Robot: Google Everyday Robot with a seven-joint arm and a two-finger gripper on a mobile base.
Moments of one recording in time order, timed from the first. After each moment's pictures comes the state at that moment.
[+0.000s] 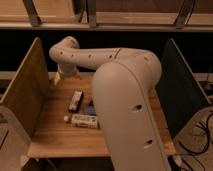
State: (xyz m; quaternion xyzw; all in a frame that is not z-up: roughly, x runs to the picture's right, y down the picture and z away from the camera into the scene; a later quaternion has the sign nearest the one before) arm -0.209 -0.045 0.823 -0.24 0.06 0.56 0.79
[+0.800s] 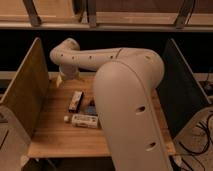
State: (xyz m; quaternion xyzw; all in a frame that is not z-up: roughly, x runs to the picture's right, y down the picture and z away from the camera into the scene) arm -0.180 -0.021 0.816 -0.22 0.10 0.58 0.78
